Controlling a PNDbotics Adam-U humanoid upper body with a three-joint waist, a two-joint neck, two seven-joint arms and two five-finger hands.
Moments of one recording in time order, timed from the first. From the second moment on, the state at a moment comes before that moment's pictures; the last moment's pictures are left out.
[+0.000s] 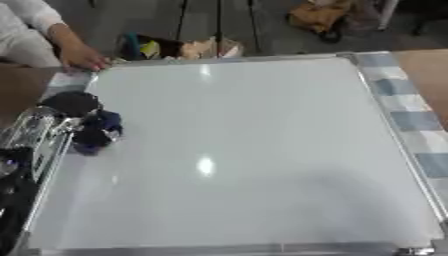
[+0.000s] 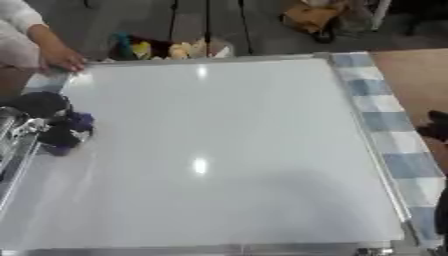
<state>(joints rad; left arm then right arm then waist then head) -0.96 0.40 0.00 -0.95 -1.47 -0.19 -0.48 -0.11 -0.18 -0.17 -1.98 0.17 -0.60 -0.28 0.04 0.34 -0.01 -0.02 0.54</state>
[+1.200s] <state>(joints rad) -0.97 0.38 -0.01 -0.95 -1.45 -0.24 -0.51 -0.11 -0.18 -0.17 -1.98 0.17 -0.60 -0.28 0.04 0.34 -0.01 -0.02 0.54</state>
